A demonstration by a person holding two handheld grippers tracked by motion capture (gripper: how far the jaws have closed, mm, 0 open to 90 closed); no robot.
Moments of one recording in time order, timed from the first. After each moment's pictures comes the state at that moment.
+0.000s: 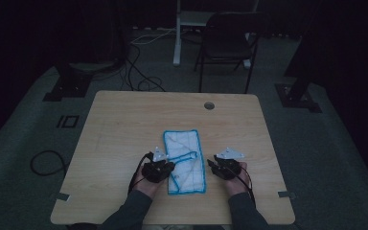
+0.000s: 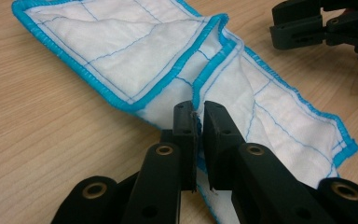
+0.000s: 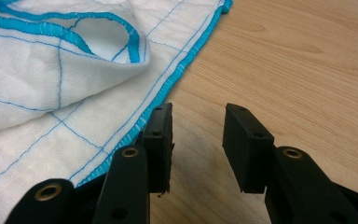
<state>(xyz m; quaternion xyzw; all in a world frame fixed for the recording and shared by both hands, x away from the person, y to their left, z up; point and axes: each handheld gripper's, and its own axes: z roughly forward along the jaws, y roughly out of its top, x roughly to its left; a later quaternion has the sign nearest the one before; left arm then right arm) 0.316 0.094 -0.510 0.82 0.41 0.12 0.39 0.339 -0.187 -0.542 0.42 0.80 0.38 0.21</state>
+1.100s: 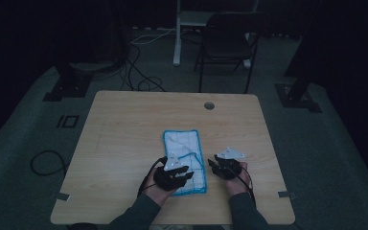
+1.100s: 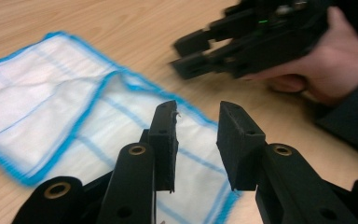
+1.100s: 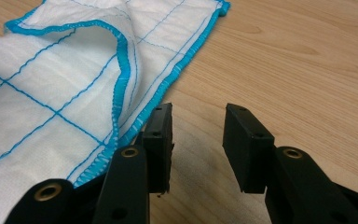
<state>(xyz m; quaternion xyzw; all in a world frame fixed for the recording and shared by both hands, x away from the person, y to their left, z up) 0.290 0.060 -0.483 0.83 0.32 0.10 0.44 0.339 -0.188 -0.541 0.42 0.80 0.38 0.22</state>
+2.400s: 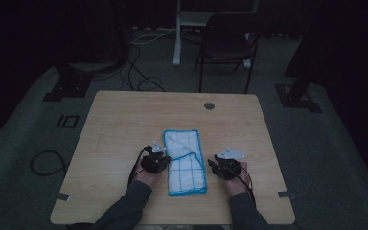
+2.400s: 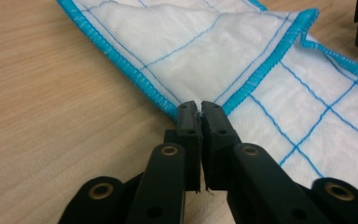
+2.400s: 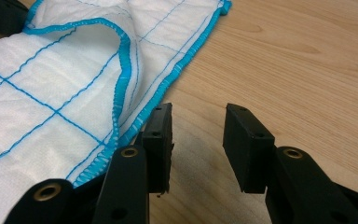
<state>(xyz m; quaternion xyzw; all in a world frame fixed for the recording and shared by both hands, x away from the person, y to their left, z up) 0.358 0.102 -0.532 0.81 0.44 0.13 0.36 0.339 -0.188 -0.542 0.42 0.80 0.38 0.22</state>
